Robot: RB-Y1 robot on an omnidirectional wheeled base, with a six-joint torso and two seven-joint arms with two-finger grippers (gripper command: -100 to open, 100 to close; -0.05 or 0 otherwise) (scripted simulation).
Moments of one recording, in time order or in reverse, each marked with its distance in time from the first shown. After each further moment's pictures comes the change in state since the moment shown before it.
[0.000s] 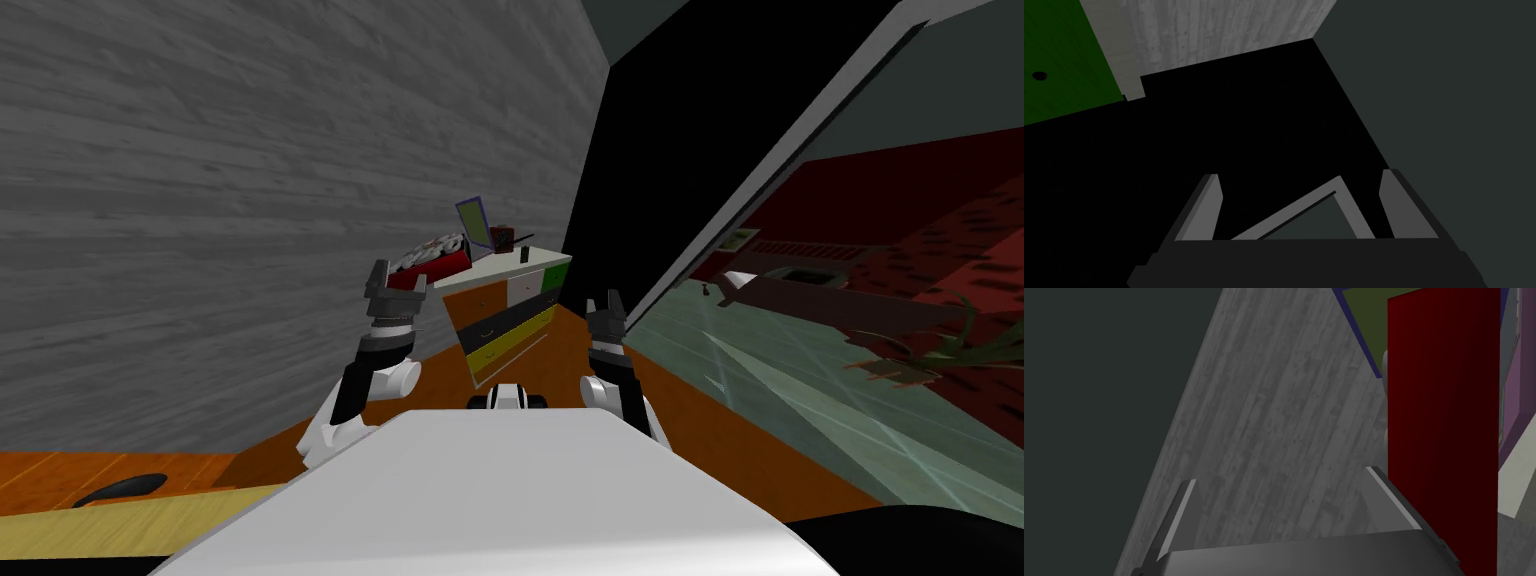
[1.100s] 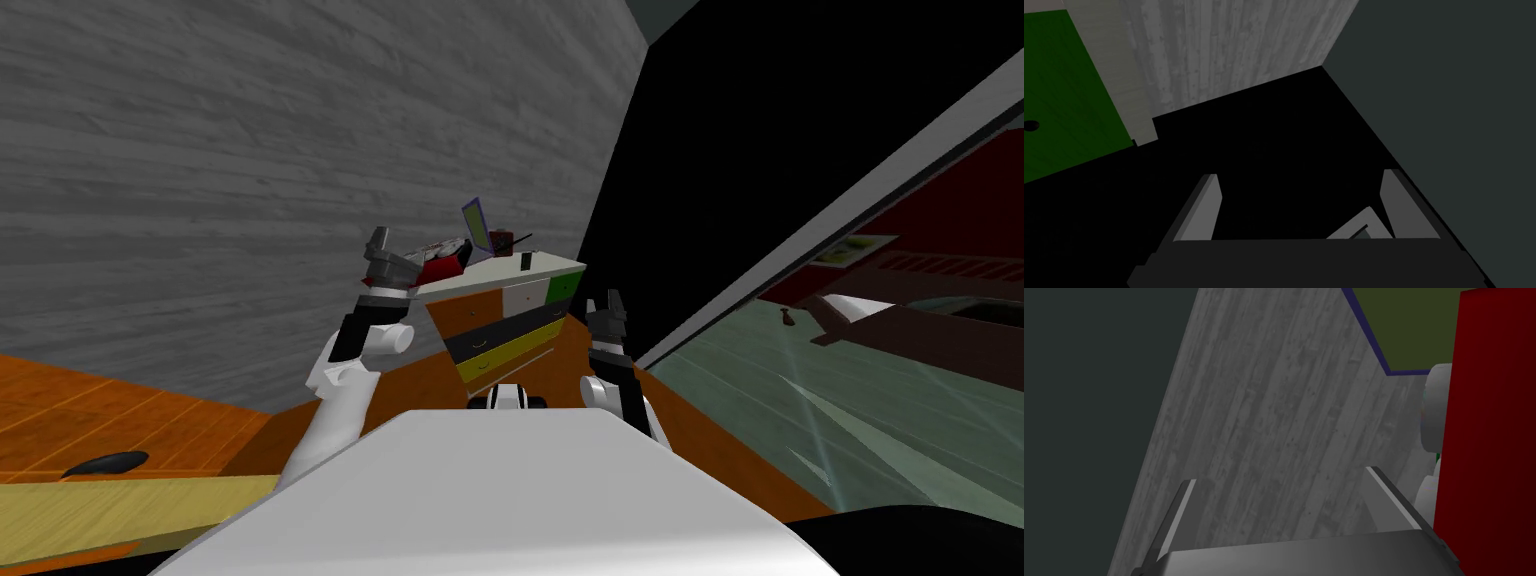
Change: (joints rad) left arm -0.320 0.160 0.140 0.096 0.090 0.278 0.145; right arm 0.000 0.000 0.000 0.000 0.000 0.000 0.000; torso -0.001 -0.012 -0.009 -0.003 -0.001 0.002
